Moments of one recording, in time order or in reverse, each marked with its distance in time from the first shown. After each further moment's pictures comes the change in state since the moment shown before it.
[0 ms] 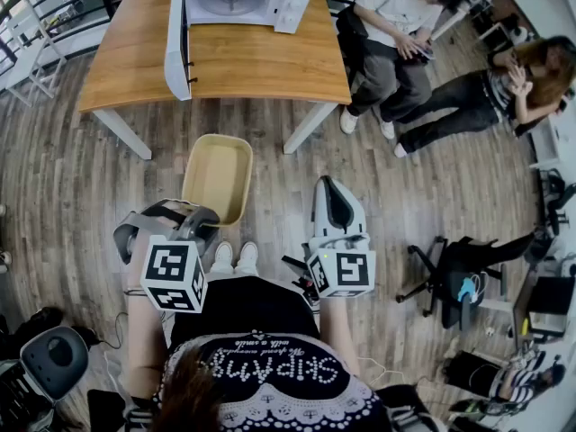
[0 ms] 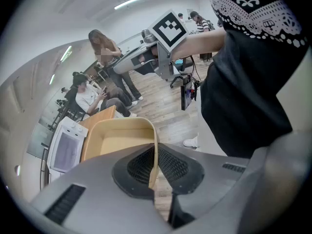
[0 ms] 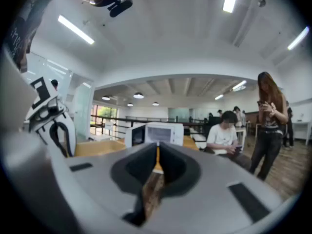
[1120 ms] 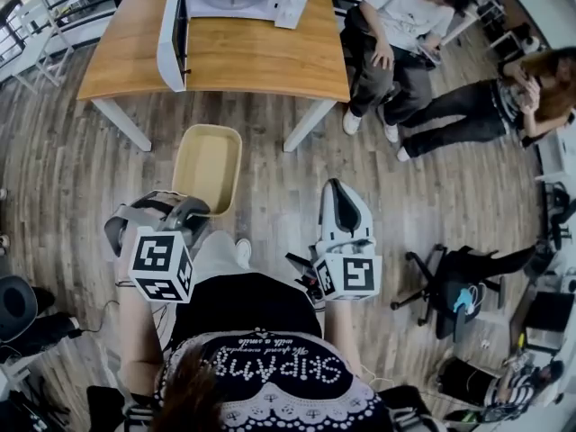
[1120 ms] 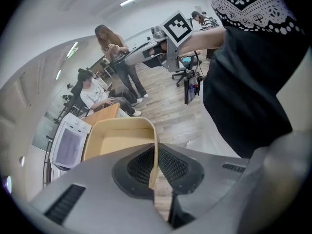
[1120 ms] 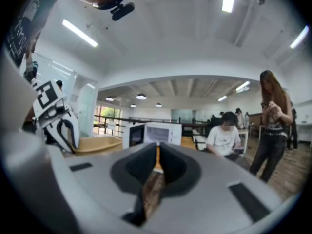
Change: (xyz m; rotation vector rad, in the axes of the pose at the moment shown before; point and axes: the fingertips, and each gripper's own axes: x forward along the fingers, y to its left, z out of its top) left arm 0.017 0.007 0.015 -0.061 0.037 0.052; right arm -0.019 -0.046 -0.011 -0.018 -0.016 0.044
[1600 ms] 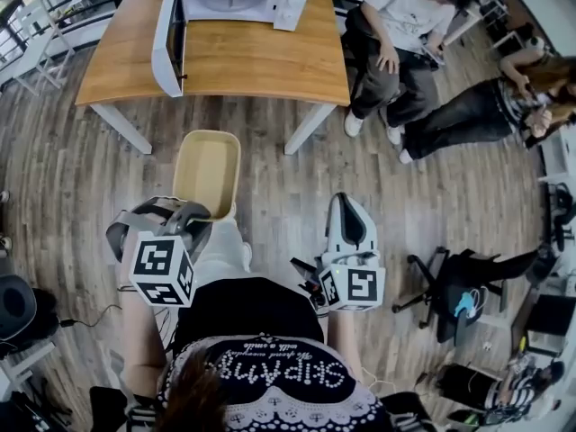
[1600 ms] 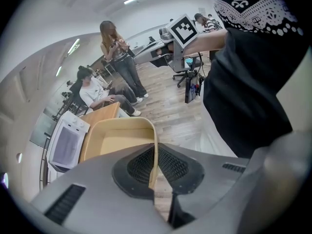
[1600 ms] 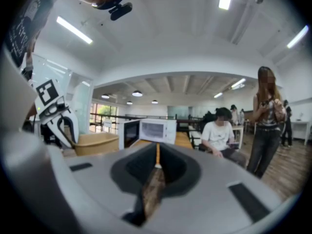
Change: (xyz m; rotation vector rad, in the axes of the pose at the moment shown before) left arm 0.013 0.009 0.006 -0.032 0.001 -0.019; right arm -0.007 -0.028 -0.020 0.021 0.043 -0.045
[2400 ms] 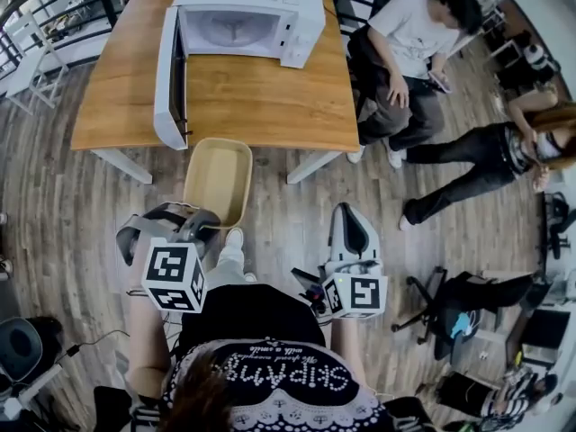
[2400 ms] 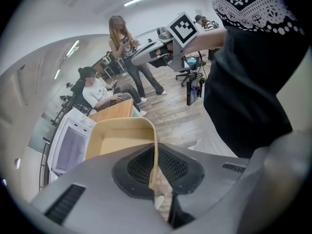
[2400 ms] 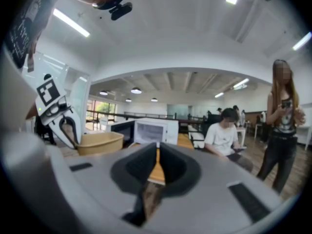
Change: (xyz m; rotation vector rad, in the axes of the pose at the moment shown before) left arm 0.027 0.134 -0.038 0.038 -0.034 -0.009; right arm 0.134 -0.002 0.034 -0.021 0.024 -0.013
